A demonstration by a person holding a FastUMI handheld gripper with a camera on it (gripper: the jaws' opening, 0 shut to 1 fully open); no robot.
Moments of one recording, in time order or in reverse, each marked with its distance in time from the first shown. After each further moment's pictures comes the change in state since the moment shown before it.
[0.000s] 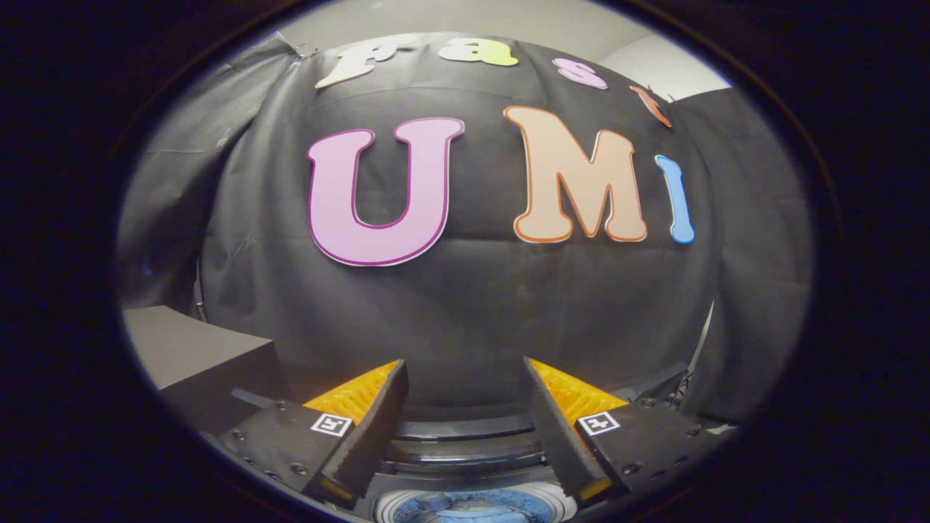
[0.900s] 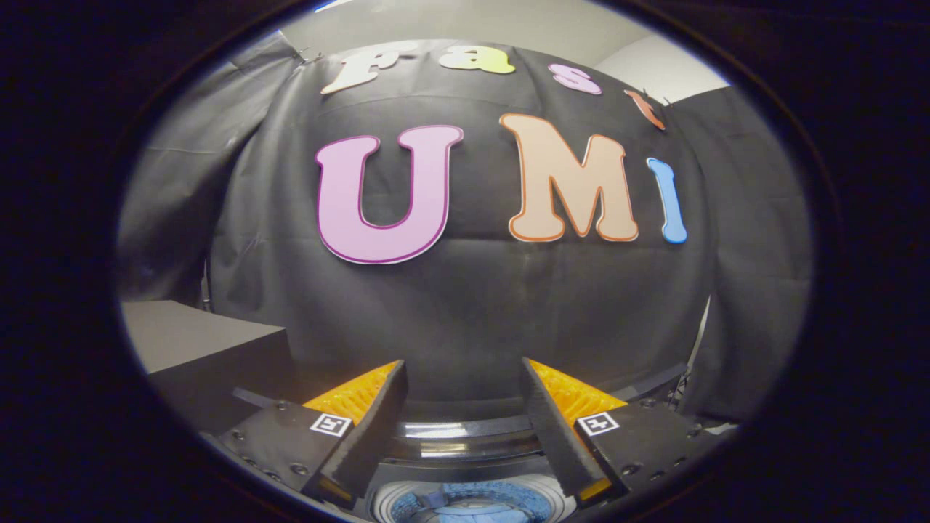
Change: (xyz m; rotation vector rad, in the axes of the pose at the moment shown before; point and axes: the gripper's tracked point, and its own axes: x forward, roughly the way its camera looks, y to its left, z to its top) arm -0.029 -0.004 -0.012 0.002 -0.017 -0.002
